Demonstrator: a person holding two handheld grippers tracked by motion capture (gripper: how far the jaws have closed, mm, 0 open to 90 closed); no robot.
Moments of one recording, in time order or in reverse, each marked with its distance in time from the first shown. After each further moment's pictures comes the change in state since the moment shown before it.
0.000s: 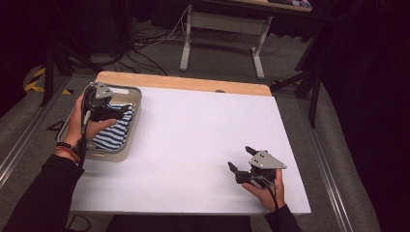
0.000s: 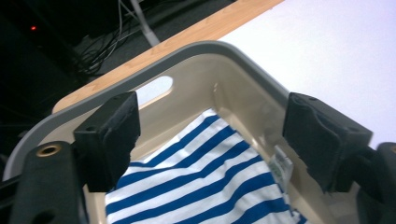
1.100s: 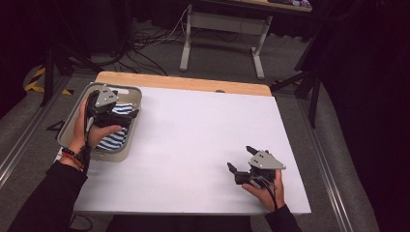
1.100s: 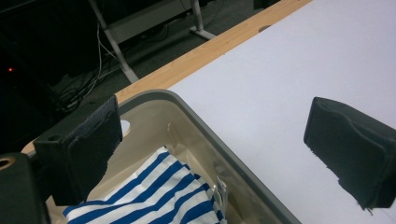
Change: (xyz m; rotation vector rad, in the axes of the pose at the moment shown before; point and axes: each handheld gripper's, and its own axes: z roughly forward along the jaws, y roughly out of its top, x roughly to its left) left arm -0.031 0.009 -0.021 -0.142 -0.090 0.036; right arm 0.001 0.000 0.001 -0.007 -0.010 -0.009
